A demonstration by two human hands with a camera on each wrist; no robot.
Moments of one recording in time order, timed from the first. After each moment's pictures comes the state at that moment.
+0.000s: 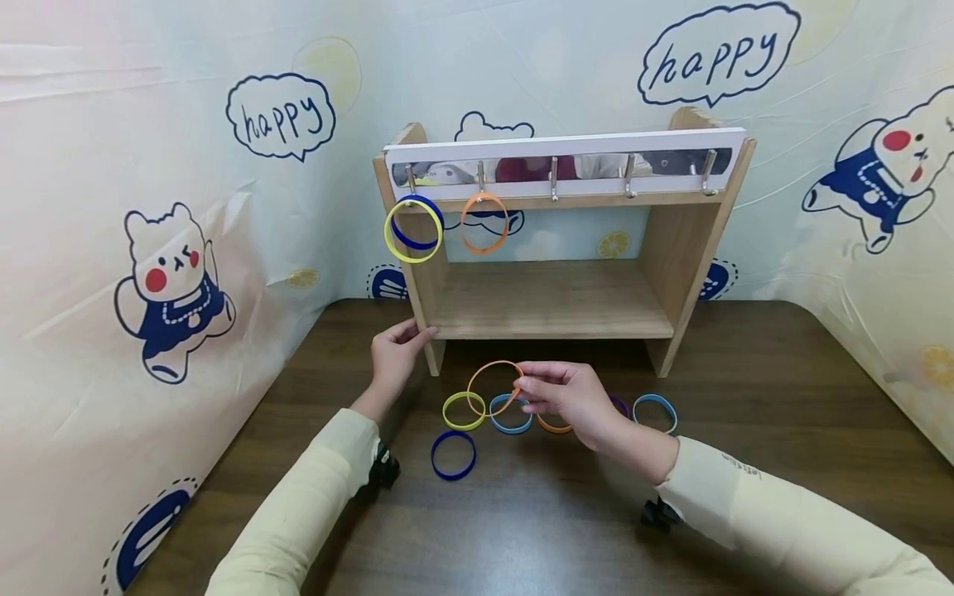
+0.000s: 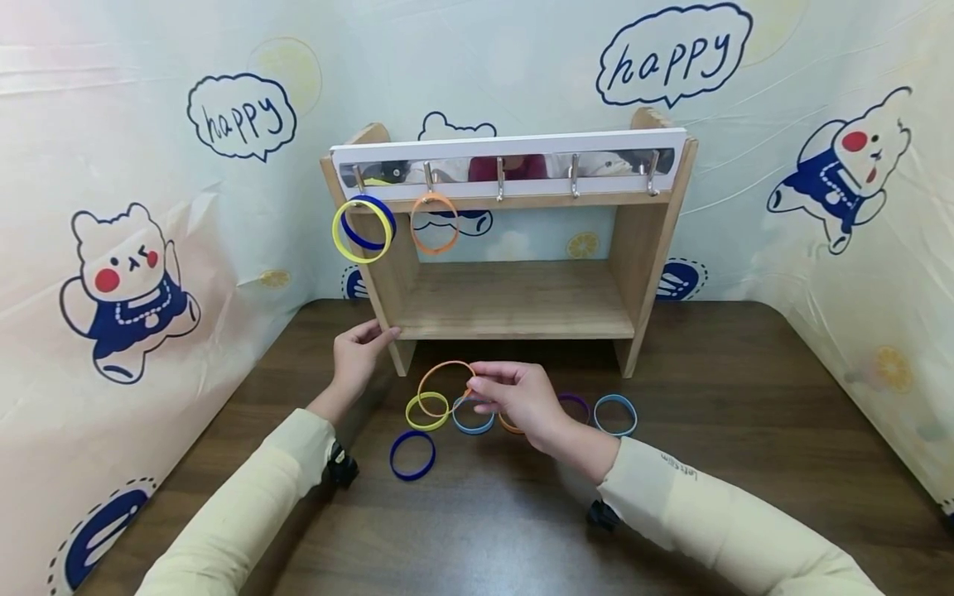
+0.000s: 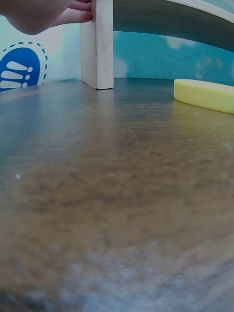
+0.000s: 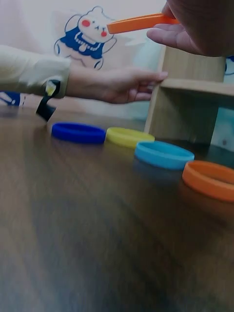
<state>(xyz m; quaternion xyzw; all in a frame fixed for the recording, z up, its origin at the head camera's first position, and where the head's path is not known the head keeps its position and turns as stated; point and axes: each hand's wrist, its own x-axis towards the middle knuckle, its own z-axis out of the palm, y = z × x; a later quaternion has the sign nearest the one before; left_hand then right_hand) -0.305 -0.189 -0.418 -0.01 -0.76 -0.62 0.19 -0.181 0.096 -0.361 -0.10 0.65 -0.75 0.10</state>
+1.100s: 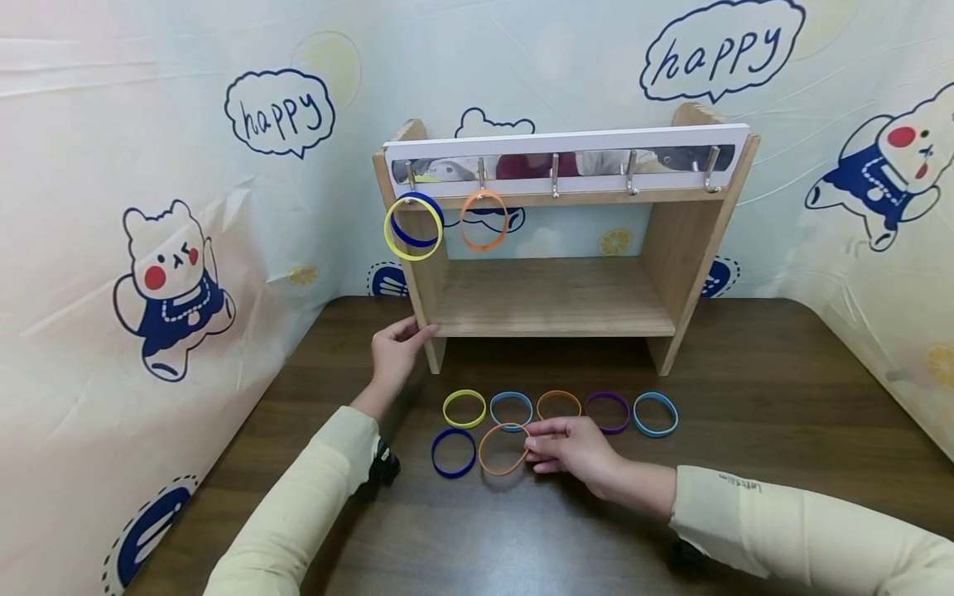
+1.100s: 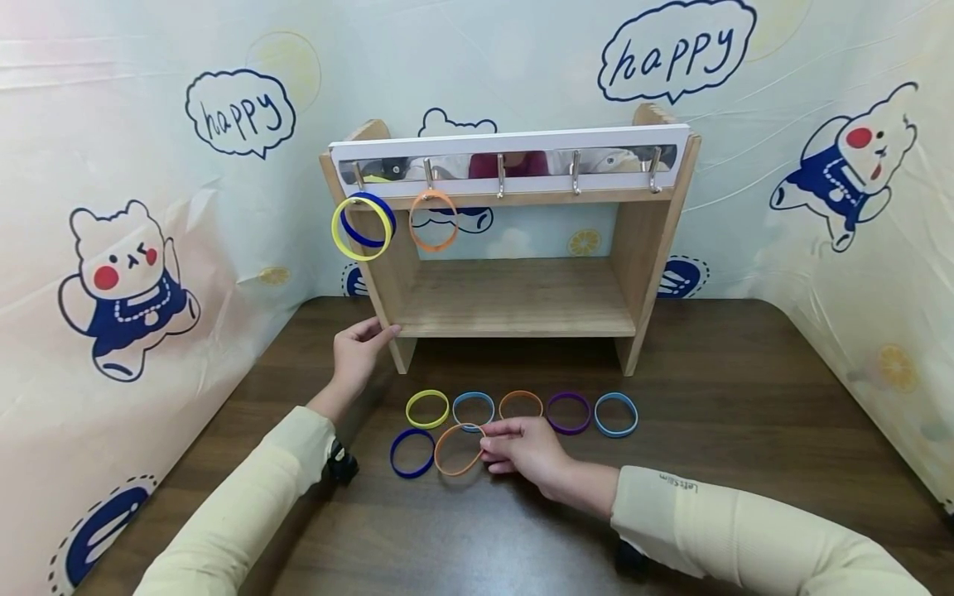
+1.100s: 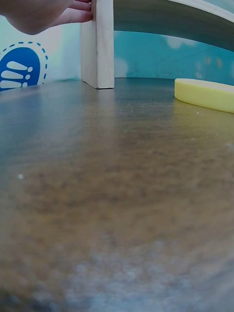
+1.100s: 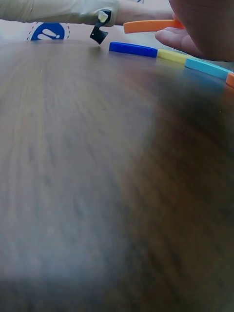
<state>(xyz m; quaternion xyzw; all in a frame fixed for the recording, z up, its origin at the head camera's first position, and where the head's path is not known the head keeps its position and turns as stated) -0.306 -0.190 -0.417 0.00 -0.76 -0.62 0.17 -0.154 0.101 -0.422 -0.05 0.68 -0.71 0.18</state>
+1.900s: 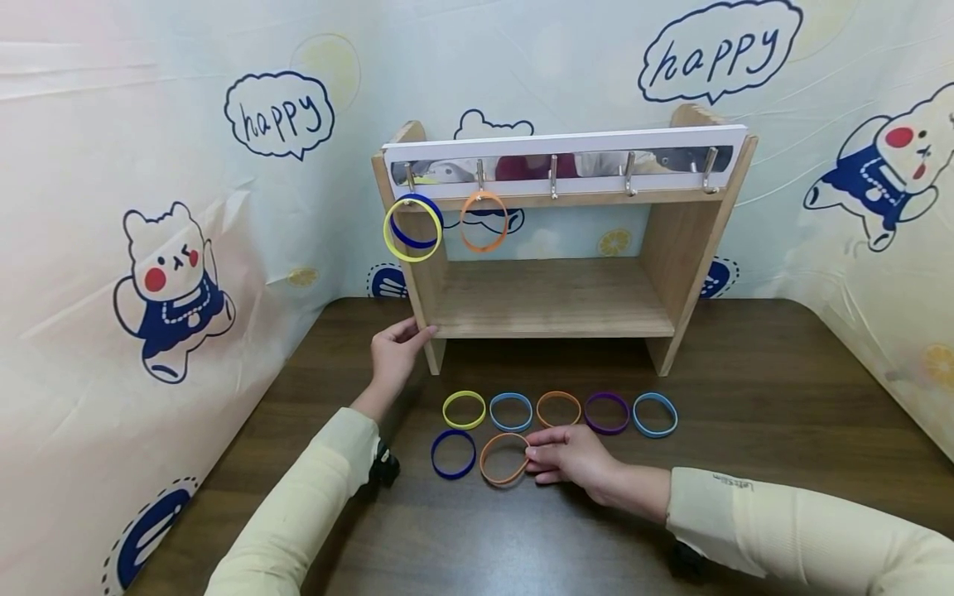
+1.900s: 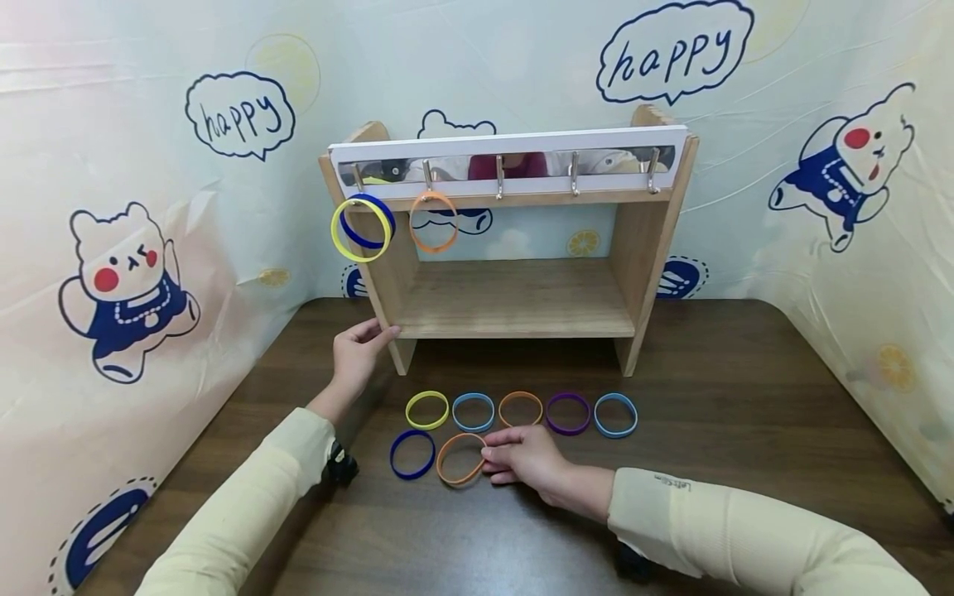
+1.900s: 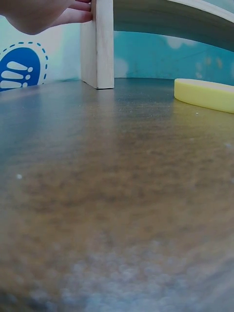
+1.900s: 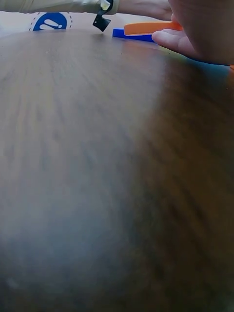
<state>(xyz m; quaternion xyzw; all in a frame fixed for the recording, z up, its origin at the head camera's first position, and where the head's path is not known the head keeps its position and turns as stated) -0.306 -0.190 -0.419 -0.01 -0.76 -0.63 0.19 -0.154 0.102 -0.436 -0.04 0.68 -0.71 0.20</state>
